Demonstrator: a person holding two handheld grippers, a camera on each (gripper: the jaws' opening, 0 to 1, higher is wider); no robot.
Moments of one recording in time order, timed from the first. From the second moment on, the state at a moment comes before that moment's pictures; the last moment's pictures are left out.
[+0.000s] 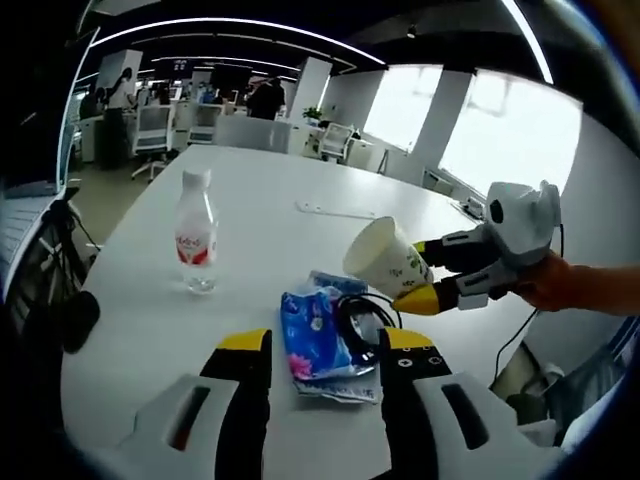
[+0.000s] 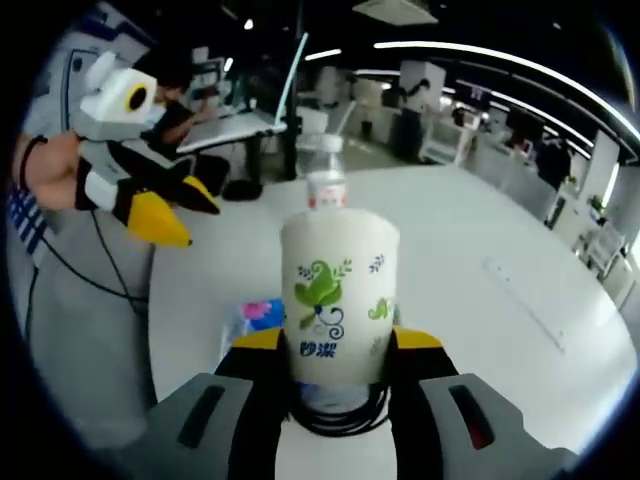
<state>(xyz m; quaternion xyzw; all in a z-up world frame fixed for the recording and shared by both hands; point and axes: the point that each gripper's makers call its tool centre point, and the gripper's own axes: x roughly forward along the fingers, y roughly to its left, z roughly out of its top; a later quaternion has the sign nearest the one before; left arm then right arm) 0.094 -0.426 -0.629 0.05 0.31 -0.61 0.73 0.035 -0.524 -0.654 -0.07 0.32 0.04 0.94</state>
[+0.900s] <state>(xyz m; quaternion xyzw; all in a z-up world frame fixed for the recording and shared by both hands) 0.048 -0.437 -0.621 0.02 0.33 -0.69 0.64 0.014 -0.462 -0.663 -0.15 0.34 0.13 0.92</state>
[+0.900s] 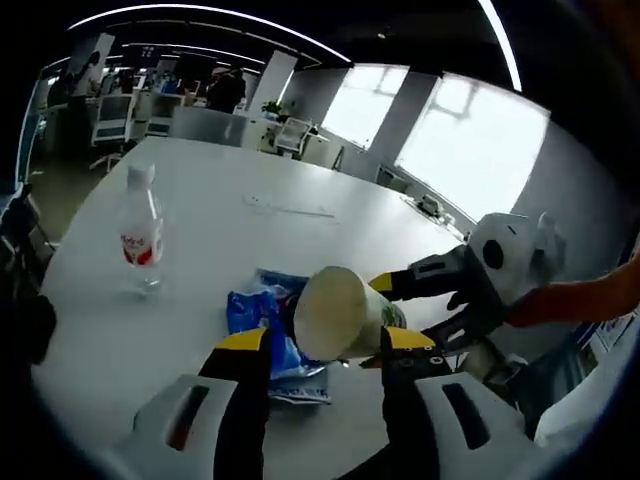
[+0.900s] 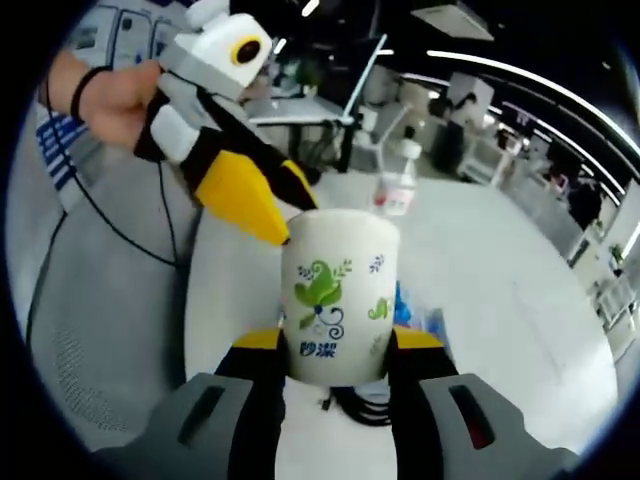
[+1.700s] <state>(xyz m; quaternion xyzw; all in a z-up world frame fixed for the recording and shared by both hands) 0.022 -0.440 -0.619 -0.03 0.35 -0.72 0.60 0.008 -0.428 -0.667 -0.14 0.33 0.15 0.92</state>
